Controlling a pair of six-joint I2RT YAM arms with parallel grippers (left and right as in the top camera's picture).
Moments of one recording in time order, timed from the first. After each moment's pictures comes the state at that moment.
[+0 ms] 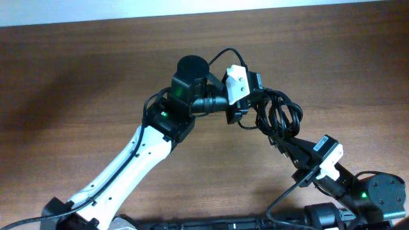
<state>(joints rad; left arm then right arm) -0.64 1.50 1.21 0.06 0.83 0.24 0.06 0.27 0.61 -0.34 -0.68 -0.13</state>
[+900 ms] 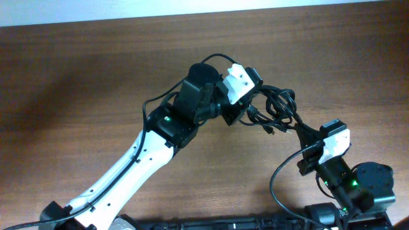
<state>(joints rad) -0.69 1.48 1.21 -0.20 0.40 0.20 0.06 0.30 0.61 -0.54 -0.27 -0.05</state>
